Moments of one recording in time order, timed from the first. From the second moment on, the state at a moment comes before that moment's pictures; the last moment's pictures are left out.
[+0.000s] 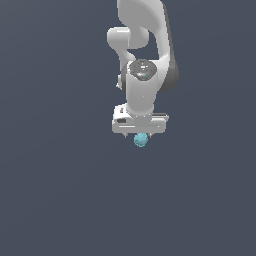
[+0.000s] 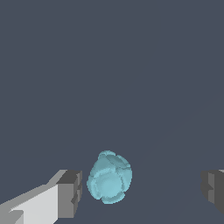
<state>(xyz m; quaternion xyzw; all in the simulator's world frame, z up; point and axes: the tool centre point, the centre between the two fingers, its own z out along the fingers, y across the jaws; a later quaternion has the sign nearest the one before) -0.010 0.041 0.164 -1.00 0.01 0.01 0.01</state>
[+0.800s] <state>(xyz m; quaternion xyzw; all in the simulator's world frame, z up) -0.054 0.062 0.111 -0.99 0.17 0.00 0.00</state>
